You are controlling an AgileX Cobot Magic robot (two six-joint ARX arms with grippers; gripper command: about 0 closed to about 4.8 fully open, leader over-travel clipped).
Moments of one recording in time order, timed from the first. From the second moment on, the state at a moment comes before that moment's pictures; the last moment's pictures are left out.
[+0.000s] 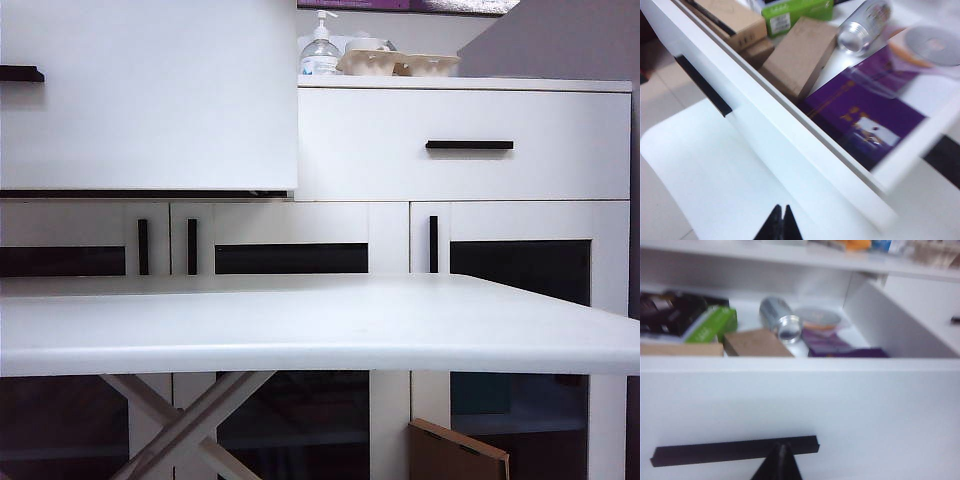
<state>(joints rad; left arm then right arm) 0.06 0.61 0.92 -0.43 0.17 -0.12 0.77 1.72 2.18 -0.94 -0.16 -0.07</state>
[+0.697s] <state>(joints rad) 0.04 0.90 0.92 -0.24 0.17 -0.11 0.76 1.27 1.78 -0.86 -0.13 -0.08</state>
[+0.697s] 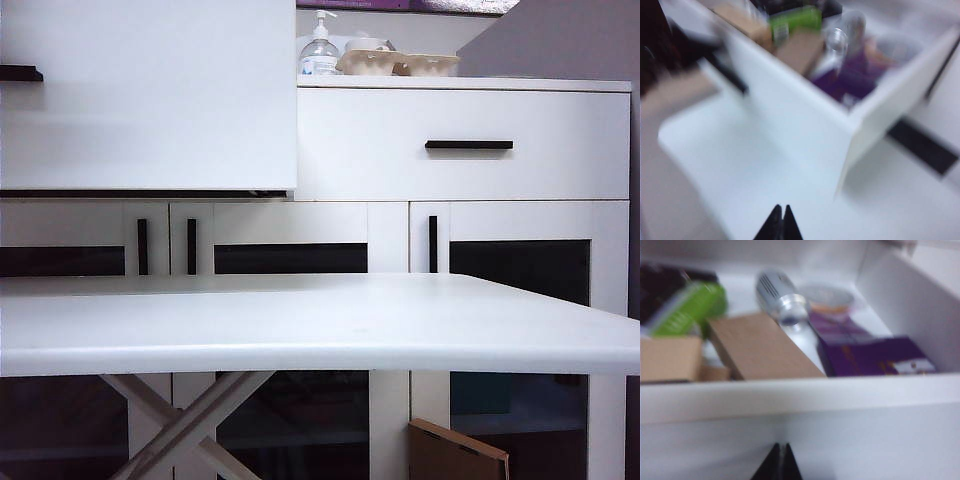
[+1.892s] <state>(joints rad) -0.02 1.20 0.92 0.18 0.01 -0.10 0.76 1.13 1.56 -0.57 -0.18 -0.06</state>
